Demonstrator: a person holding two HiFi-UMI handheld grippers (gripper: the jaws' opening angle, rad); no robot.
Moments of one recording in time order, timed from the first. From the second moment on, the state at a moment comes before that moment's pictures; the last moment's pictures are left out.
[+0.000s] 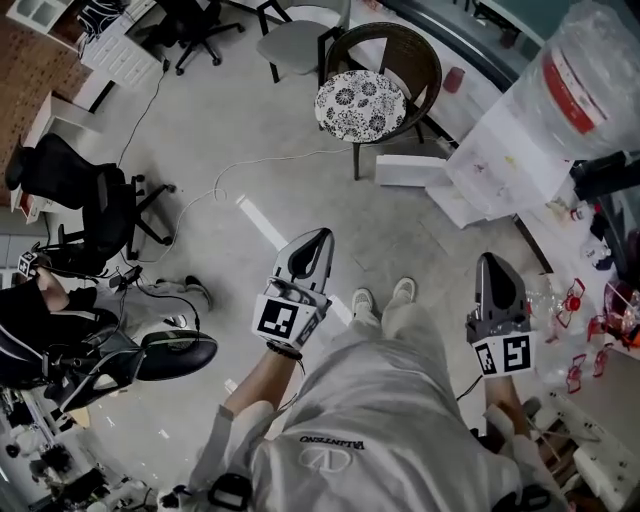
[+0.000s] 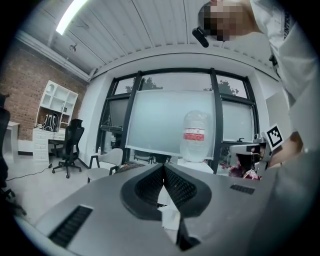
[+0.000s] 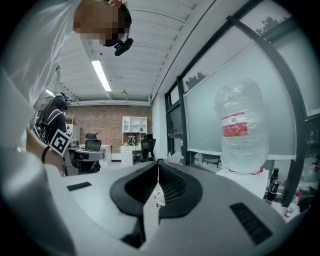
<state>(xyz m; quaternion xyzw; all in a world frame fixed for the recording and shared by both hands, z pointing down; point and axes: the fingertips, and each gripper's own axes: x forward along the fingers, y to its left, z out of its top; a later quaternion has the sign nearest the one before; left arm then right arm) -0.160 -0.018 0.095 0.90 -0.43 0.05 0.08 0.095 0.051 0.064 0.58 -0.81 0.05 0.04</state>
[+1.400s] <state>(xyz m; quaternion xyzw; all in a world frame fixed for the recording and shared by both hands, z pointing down) -0.057 -0.247 0.542 0.93 -0.37 0.05 0.01 0.087 -0.205 0.502 0.46 -0.89 0.02 0.00</state>
